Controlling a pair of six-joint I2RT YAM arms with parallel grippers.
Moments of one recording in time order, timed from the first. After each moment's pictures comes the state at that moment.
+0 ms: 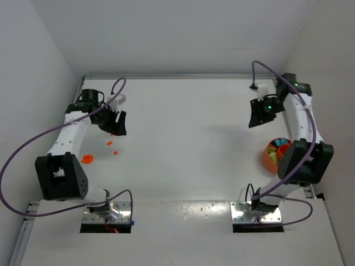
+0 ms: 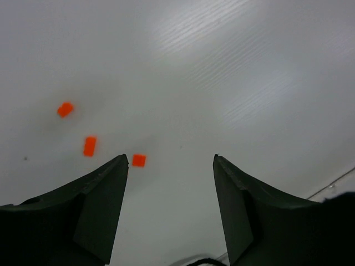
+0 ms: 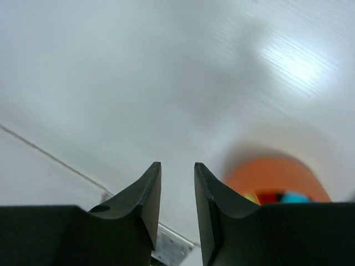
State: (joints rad) left arm 0.09 1.43 1.22 -0.85 0.54 0.42; right arm -0.27 1.59 1.48 -1.22 -0.45 -0.58
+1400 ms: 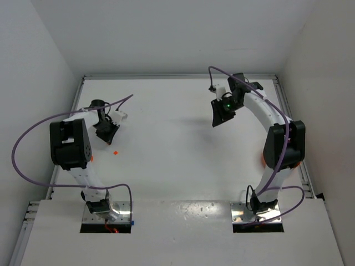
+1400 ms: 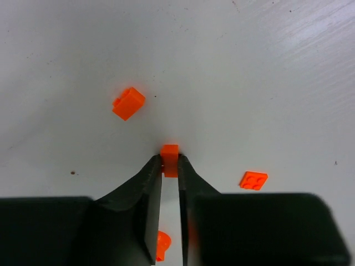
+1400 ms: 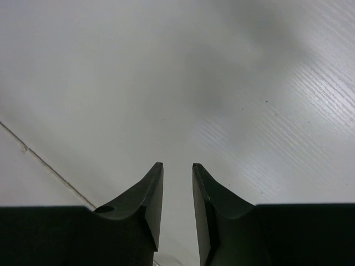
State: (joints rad) left arm 0.16 1.83 1.14 -0.65 0.13 0.70; right arm 0.19 1.83 1.51 -0.93 -0.48 -0.27
